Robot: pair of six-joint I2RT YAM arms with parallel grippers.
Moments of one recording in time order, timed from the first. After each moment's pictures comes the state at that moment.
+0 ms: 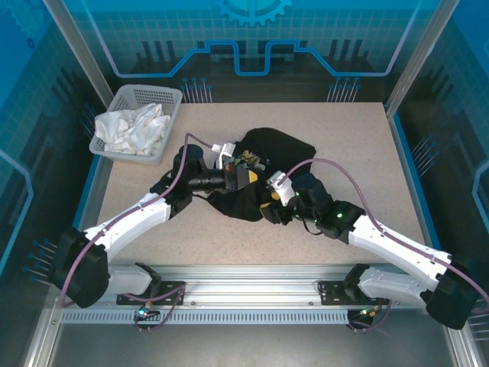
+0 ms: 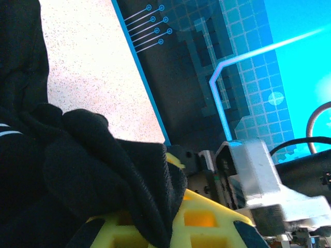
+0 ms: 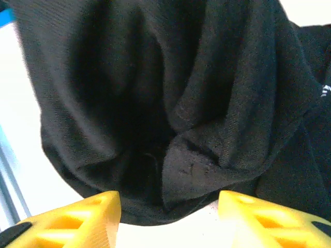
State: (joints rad) left arm -0.50 1.29 0.85 0.18 0.77 -0.95; right arm 0.79 1.07 0.76 -0.33 -0.07 0.06
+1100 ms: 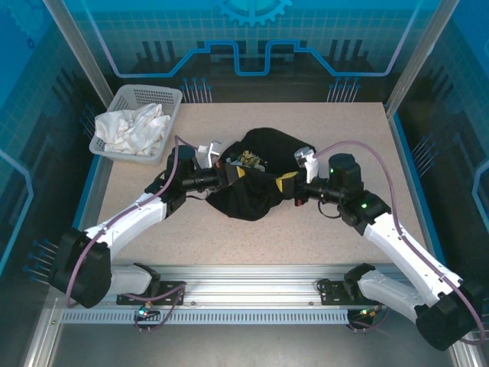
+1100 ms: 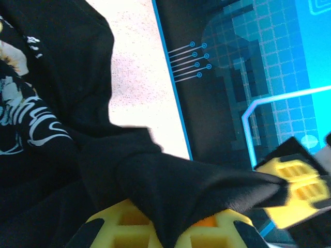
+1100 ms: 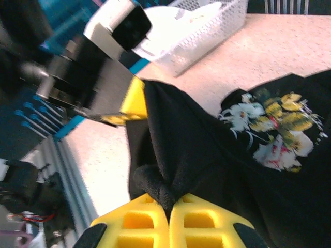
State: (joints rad) left arm -0.40 1.29 0.79 0.15 0.67 -0.95; right arm 0.44 0.97 0.84 -0.27 -0.57 0.24
